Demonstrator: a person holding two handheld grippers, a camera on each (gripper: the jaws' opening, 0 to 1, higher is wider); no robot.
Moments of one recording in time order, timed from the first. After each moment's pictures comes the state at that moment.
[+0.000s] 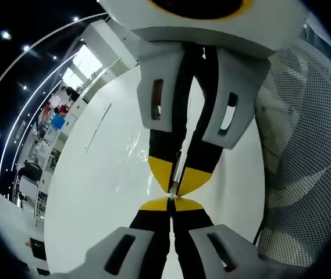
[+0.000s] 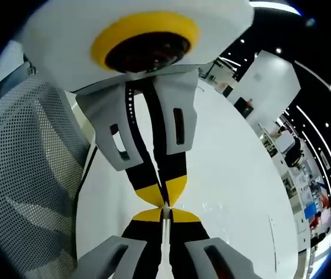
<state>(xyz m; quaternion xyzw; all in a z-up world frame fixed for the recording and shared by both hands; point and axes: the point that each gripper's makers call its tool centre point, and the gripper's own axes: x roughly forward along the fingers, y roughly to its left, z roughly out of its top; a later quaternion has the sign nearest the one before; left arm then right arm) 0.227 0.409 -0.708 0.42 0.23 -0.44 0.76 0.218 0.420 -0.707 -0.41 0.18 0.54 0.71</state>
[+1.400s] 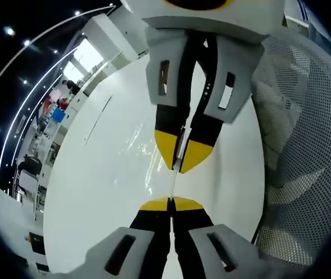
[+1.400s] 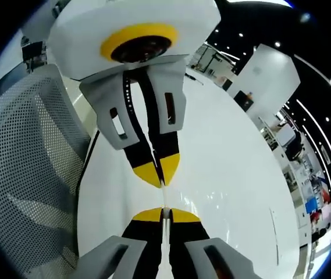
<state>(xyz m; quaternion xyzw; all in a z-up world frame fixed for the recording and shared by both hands) 0.228 0.423 -0.716 0.42 0.25 -0.43 0.76 0.218 0.407 -0.712 -0.42 0.20 0.53 0.71</state>
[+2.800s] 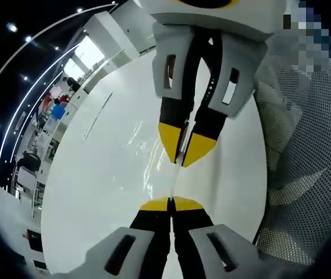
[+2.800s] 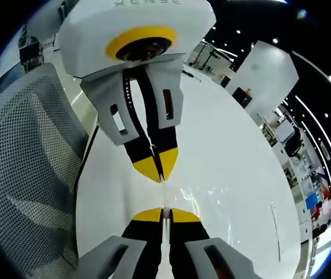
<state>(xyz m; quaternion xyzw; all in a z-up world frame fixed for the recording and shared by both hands) 0.232 0.425 -0.720 0.42 0.26 -0.43 0.76 0.221 0.402 -0.717 -0.42 0.21 0.53 0.71</state>
